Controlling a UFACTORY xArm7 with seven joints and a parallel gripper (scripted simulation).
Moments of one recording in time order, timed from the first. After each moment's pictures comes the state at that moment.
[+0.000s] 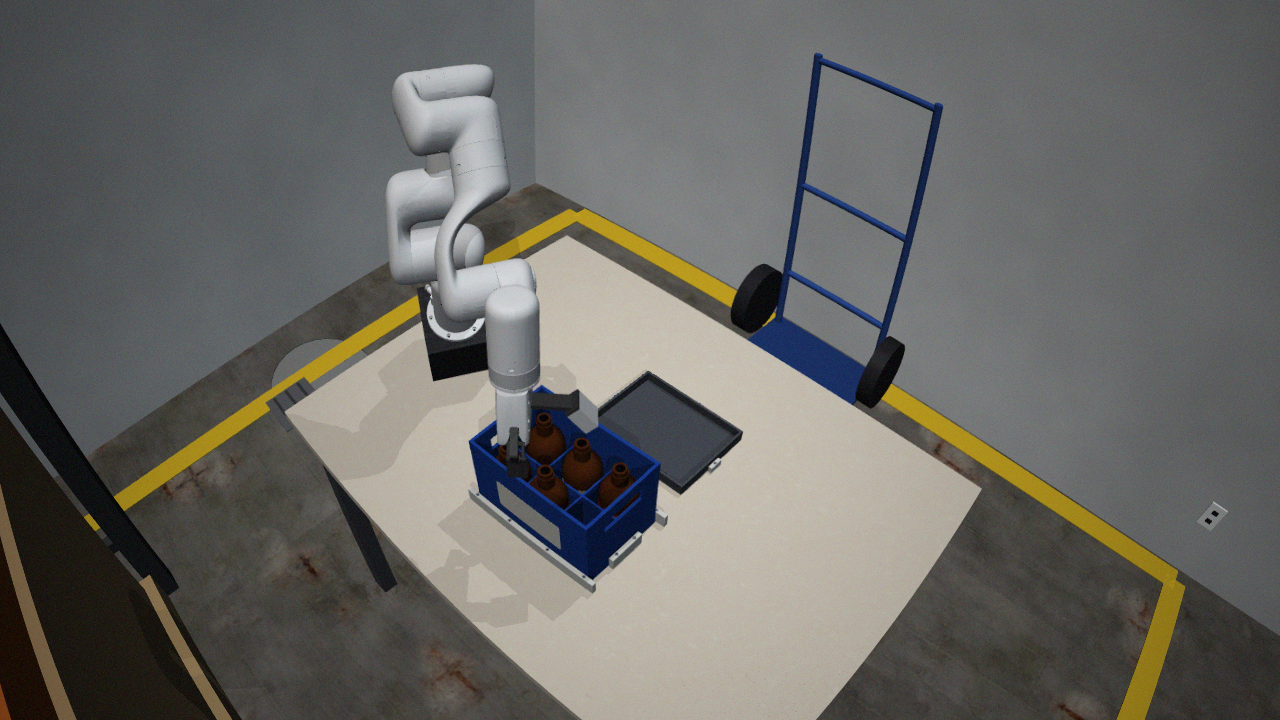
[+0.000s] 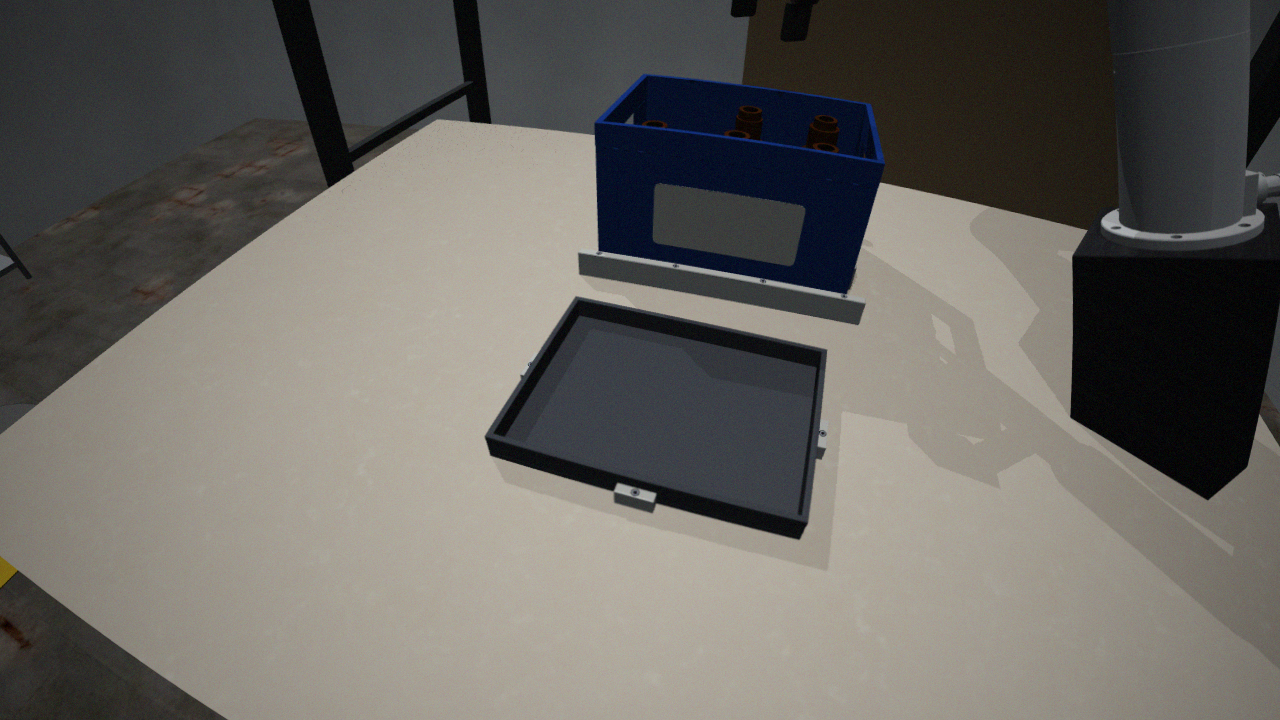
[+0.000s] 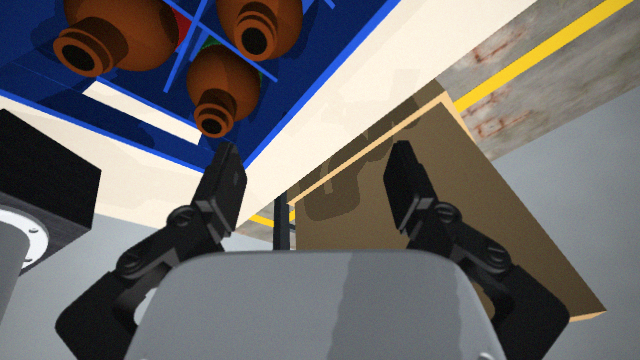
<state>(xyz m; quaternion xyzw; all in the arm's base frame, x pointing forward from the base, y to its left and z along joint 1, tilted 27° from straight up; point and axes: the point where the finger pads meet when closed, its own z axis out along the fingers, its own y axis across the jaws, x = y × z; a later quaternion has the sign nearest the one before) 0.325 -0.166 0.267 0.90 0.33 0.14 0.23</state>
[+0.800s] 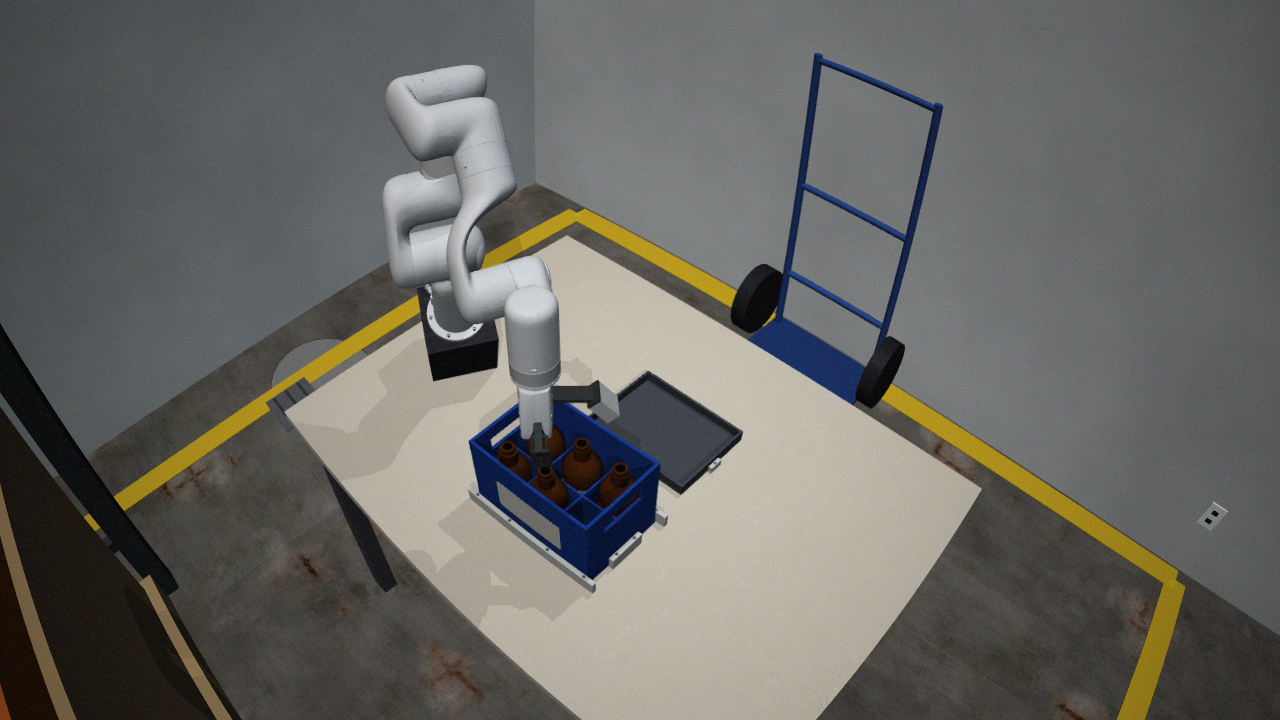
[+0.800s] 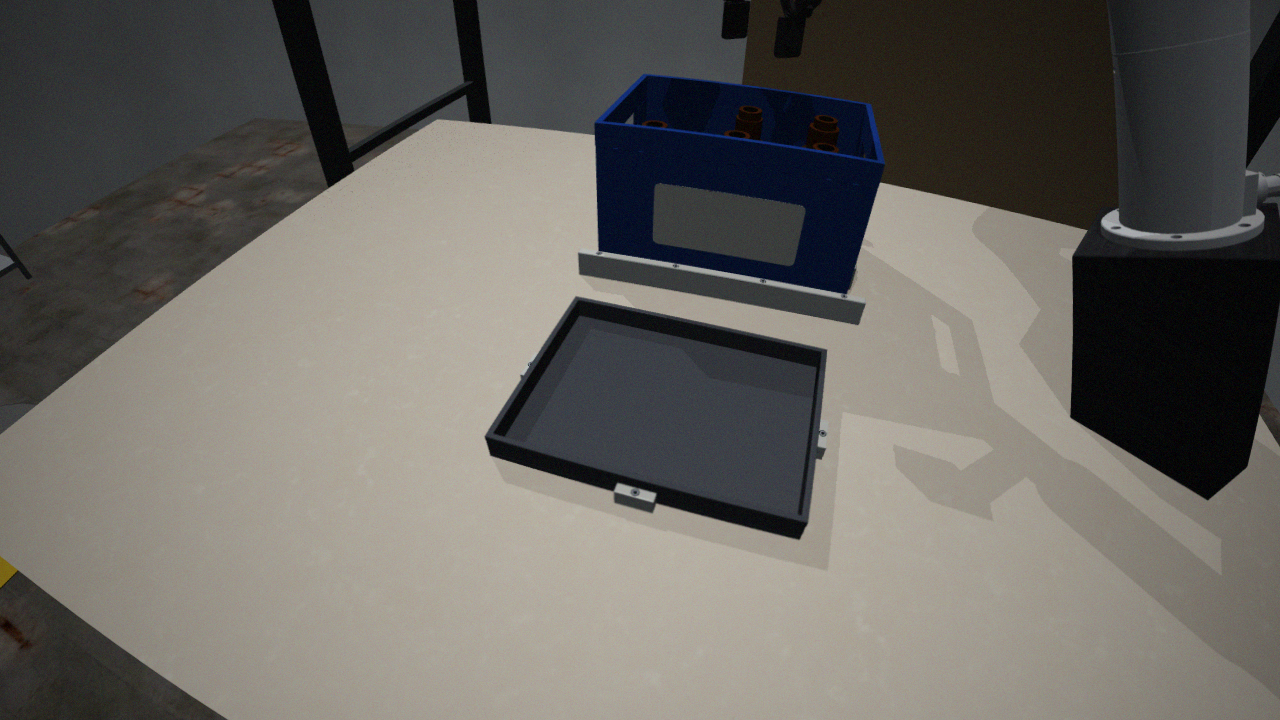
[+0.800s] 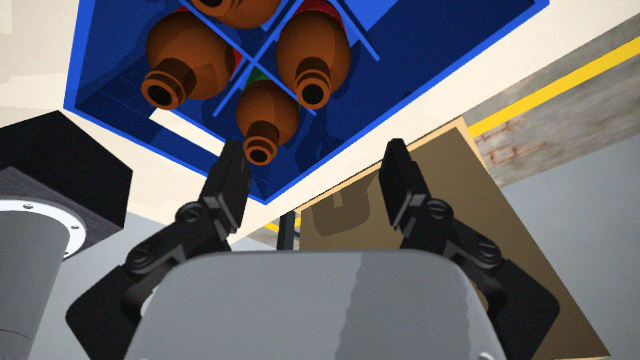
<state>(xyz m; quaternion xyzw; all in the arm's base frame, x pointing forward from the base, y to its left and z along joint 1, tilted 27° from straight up) 0.336 -0.124 0.248 0.90 0.36 0.14 0.19</state>
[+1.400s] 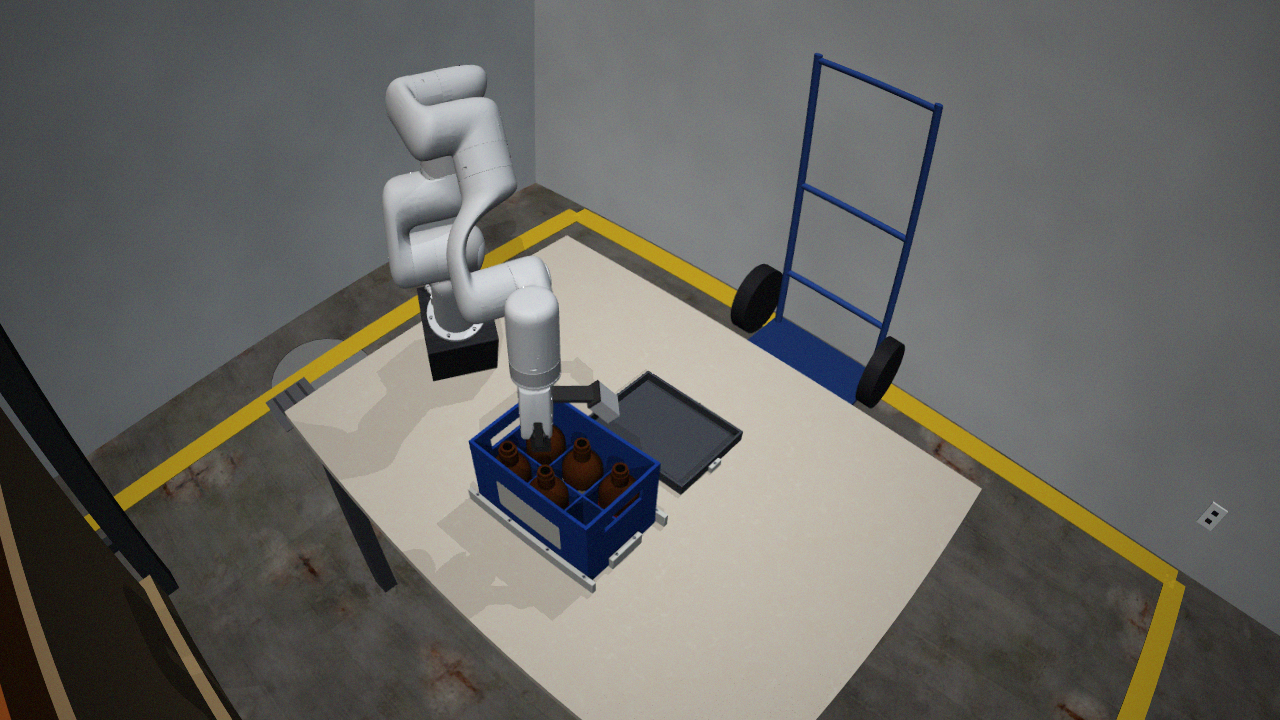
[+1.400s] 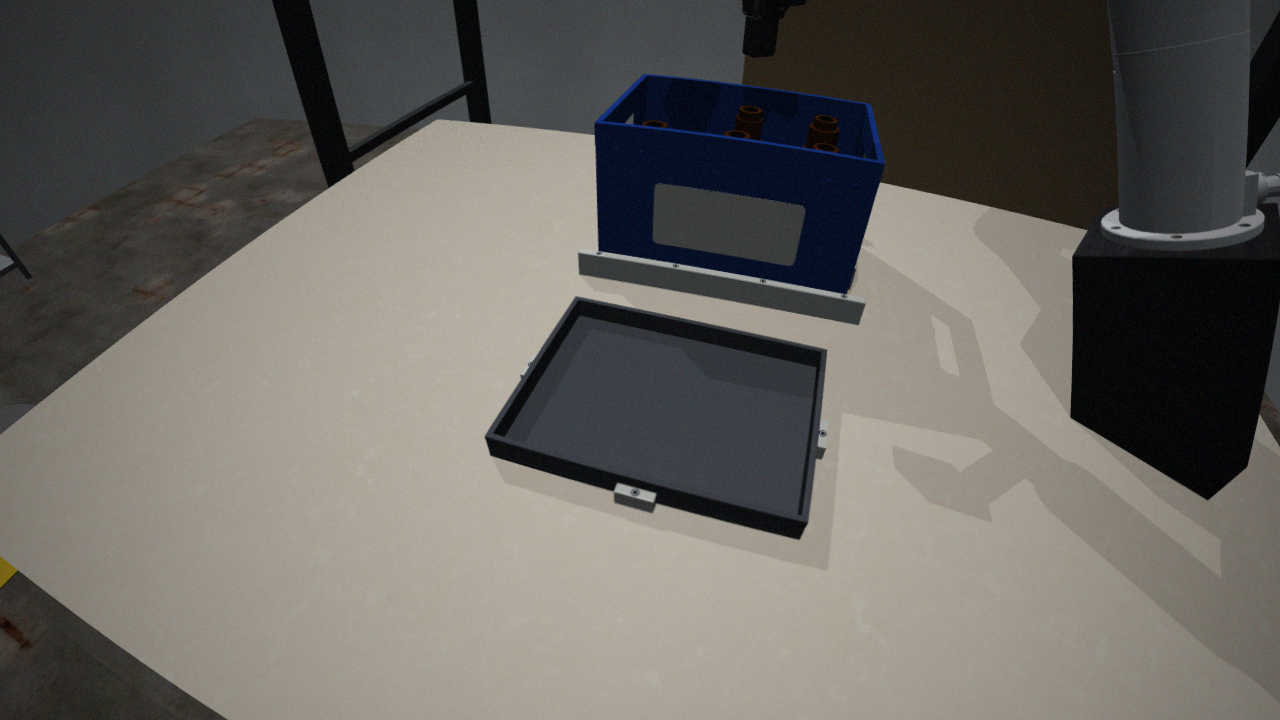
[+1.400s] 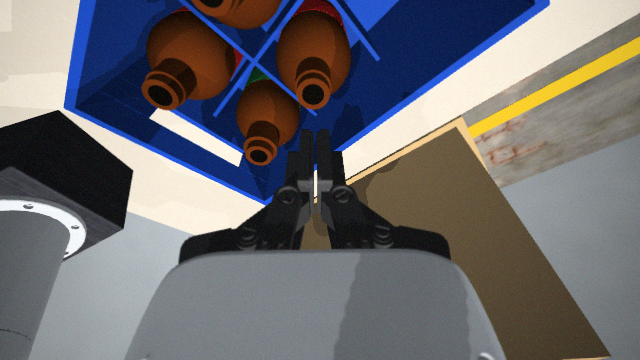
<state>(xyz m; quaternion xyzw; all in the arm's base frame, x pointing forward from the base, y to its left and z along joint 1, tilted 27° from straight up) 0.336 -0.124 0.248 0.90 0.36 0.14 0.19</state>
